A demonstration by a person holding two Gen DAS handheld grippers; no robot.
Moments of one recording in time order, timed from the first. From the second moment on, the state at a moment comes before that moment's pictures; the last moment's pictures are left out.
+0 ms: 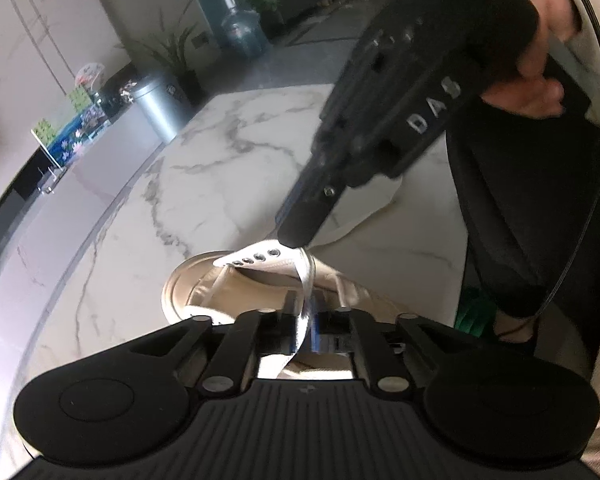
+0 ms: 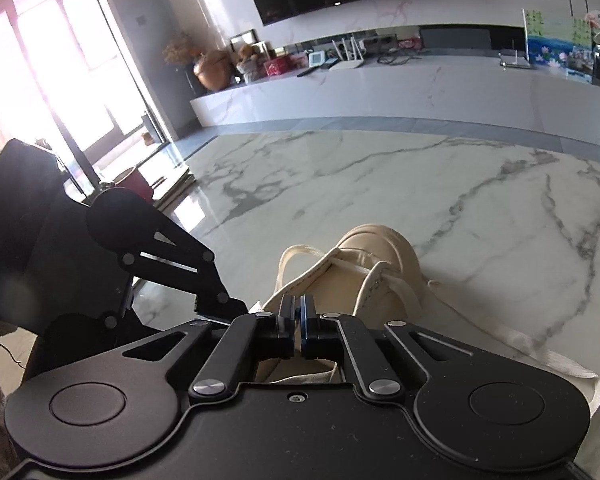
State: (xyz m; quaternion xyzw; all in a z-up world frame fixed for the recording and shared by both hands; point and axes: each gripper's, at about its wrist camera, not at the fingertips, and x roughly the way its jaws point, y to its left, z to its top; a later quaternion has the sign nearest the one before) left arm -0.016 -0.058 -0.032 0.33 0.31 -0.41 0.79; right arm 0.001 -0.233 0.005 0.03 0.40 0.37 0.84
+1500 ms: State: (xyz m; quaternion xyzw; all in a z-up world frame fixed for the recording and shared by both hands) left arm -0.015 0.049 0.113 0.42 0.24 -0.05 0.88; right arm 0.012 -0.200 -0.032 0.00 0.44 0.25 0.86
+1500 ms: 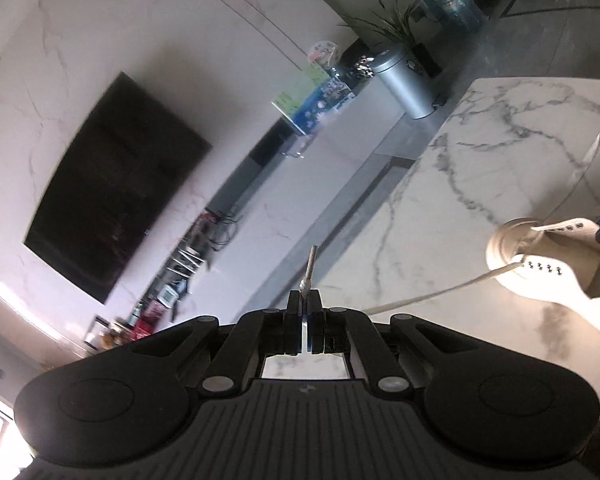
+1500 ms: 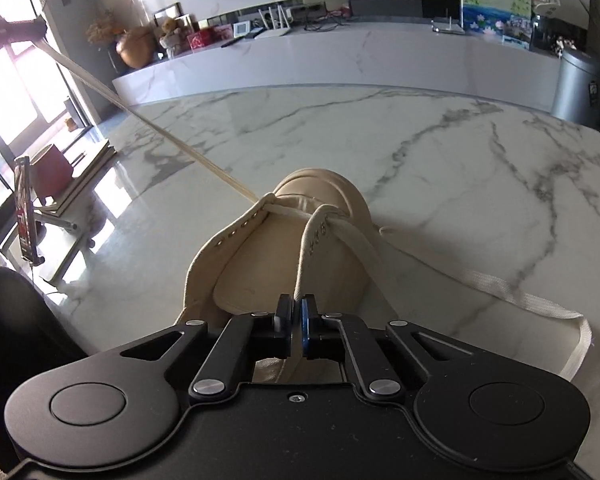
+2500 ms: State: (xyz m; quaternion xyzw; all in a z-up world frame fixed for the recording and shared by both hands) left arm -0.019 0.039 0.123 0.44 0.23 -0.07 0.87; right arm 0.009 -0.207 -0.026 0.00 0.43 0.25 0.87
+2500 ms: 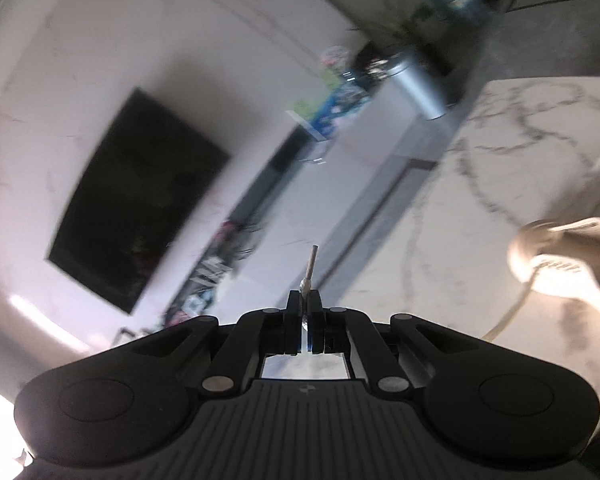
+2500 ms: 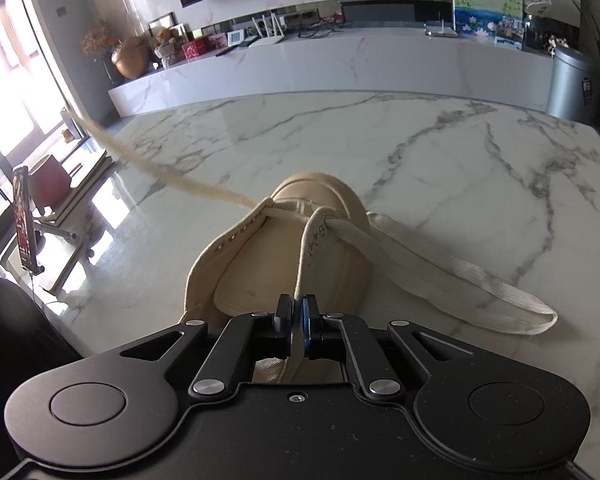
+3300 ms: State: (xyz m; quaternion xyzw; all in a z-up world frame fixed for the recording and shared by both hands) left arm 0.041 -0.058 -0.018 0.40 0.36 -0.34 0.77; right arm 0.052 -0.191 -0.022 -0.04 0.44 0.28 0.85
